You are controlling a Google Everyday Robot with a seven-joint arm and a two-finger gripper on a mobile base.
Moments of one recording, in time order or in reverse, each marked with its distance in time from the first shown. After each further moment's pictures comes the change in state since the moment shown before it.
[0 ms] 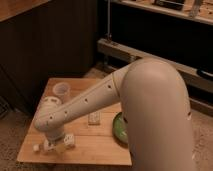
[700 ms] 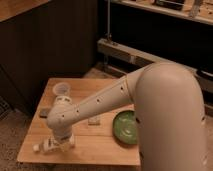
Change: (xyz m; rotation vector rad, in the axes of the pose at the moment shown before) arm 0.019 -0.001 0.006 0.030 -0.062 0.059
